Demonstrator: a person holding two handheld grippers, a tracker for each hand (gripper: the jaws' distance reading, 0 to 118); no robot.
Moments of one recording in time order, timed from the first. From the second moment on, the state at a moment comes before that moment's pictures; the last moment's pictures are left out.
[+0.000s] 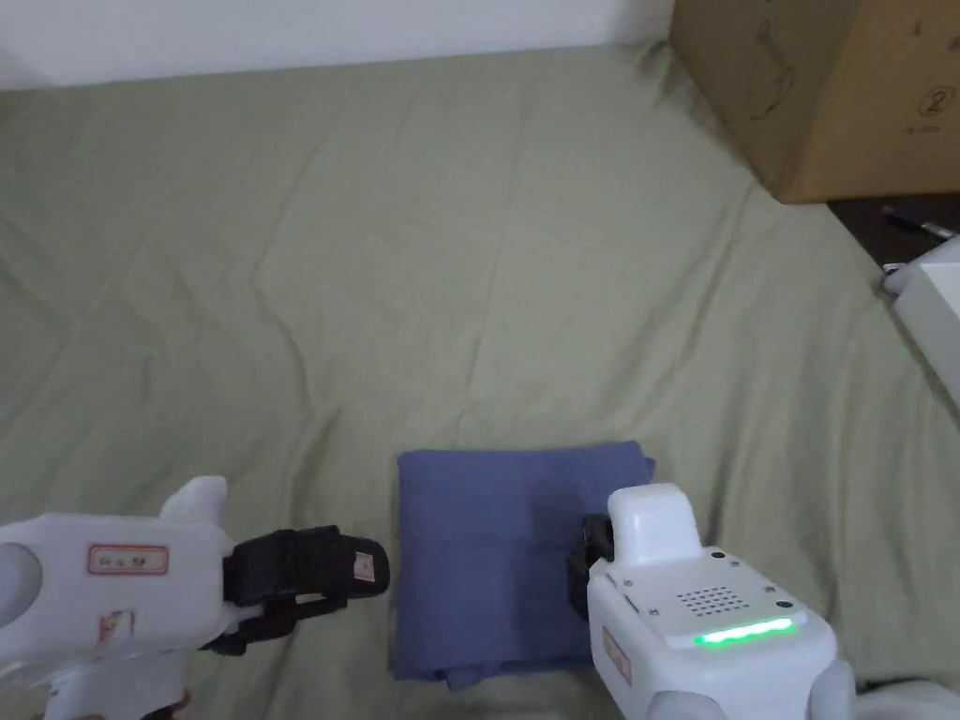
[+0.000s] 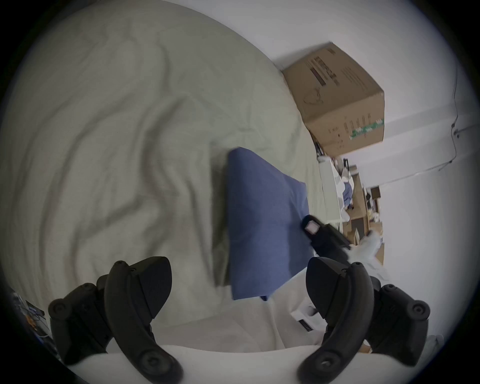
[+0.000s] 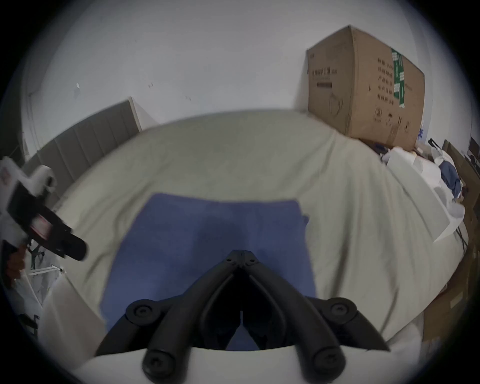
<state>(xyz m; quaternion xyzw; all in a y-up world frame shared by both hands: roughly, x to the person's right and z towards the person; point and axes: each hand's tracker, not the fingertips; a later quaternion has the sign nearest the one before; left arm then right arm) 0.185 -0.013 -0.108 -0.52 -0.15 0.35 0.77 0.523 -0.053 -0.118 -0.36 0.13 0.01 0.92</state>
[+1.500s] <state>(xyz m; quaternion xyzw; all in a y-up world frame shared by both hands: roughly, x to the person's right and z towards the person) 0.094 0.029 -0.187 -0.59 -0.04 0.24 0.77 0.483 0.131 -0.047 -0.04 0.06 -0.03 1.00</state>
